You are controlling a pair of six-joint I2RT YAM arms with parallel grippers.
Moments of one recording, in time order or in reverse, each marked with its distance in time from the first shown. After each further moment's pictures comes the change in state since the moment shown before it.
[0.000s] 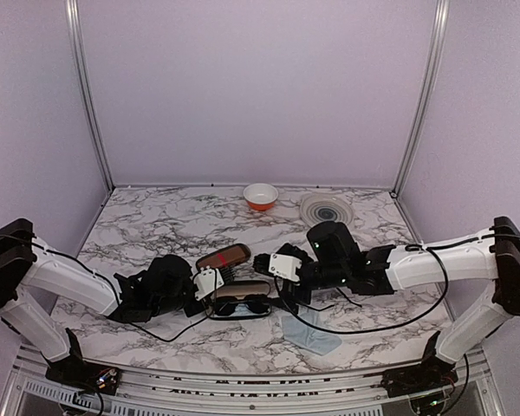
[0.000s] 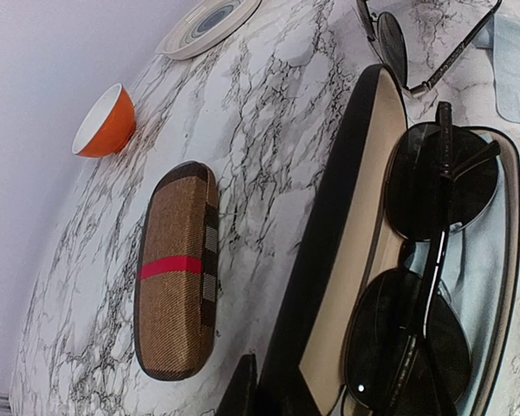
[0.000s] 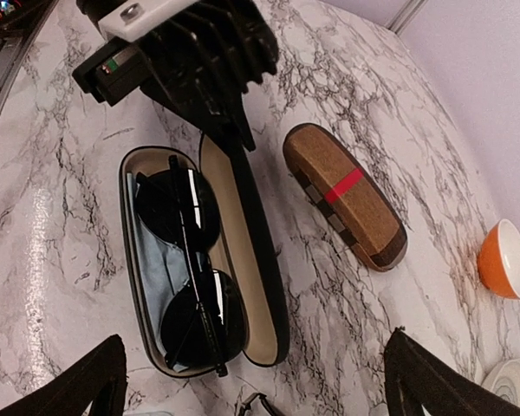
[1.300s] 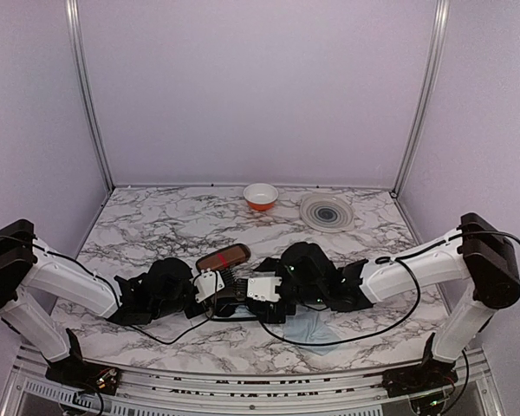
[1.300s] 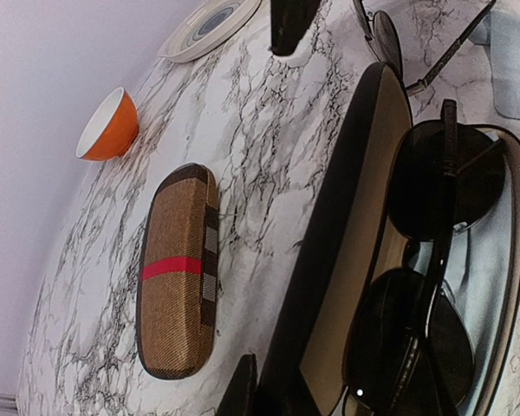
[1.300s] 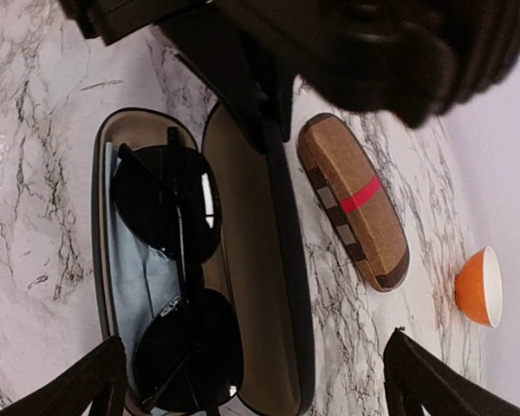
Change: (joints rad) left arm -0.019 0.002 -0.011 0.019 -0.029 0.011; right arm 0.116 0.180 0.030 0.105 0.226 -0.148
